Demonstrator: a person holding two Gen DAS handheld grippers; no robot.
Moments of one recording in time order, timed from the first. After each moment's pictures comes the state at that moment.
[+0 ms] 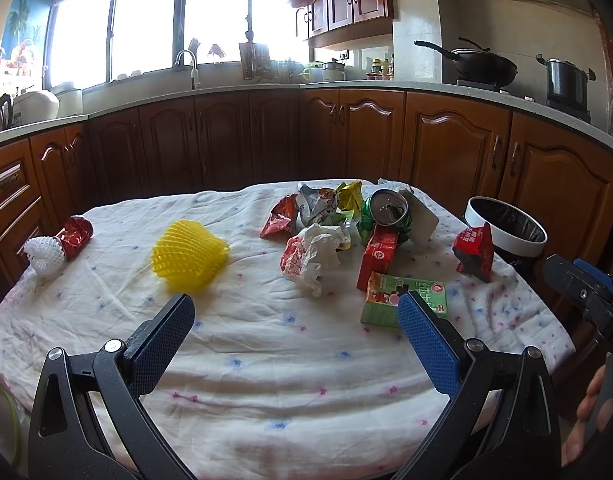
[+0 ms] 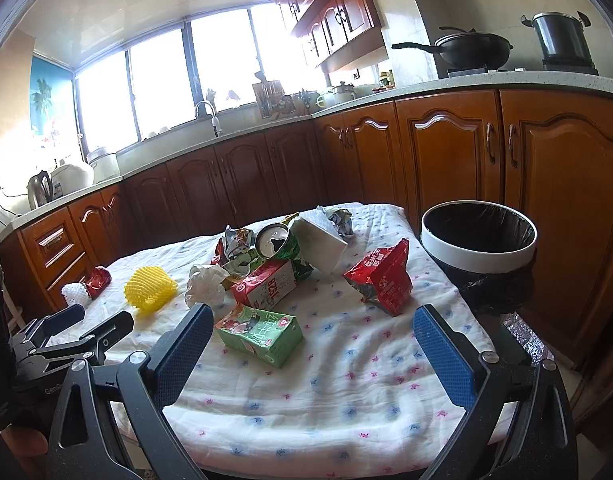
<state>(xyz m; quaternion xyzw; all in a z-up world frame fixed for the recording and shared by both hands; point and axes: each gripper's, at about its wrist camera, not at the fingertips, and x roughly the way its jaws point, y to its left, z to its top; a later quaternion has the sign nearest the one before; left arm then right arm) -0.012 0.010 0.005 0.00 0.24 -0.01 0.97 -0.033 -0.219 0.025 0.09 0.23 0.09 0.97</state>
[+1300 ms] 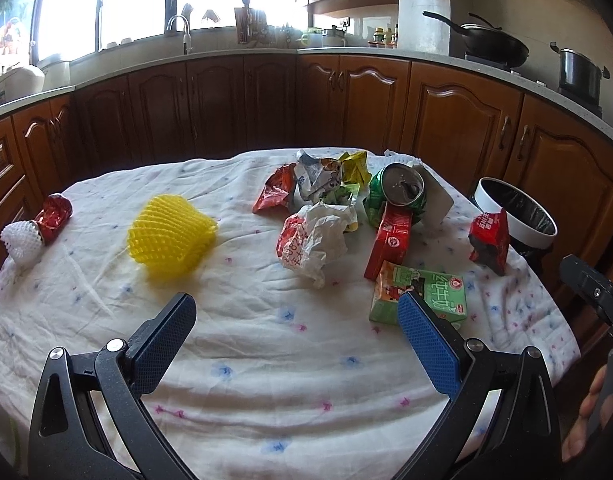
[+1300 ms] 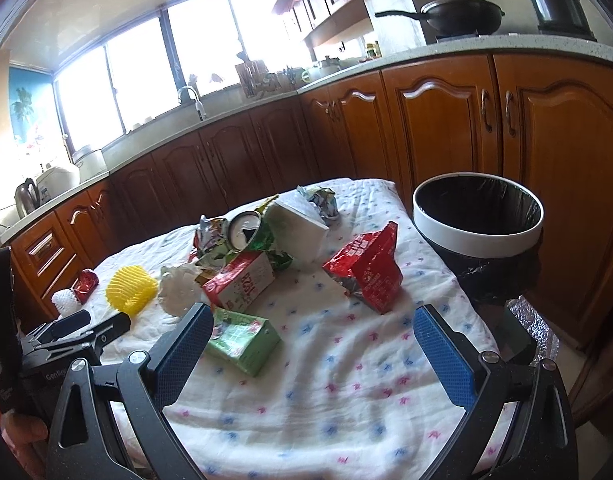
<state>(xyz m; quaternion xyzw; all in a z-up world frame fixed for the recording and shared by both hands) 0.037 0.017 -0.007 -0.01 0.31 -0.02 0.95 0.016 -0.243 0.011 0.12 0.28 0.08 0.95</state>
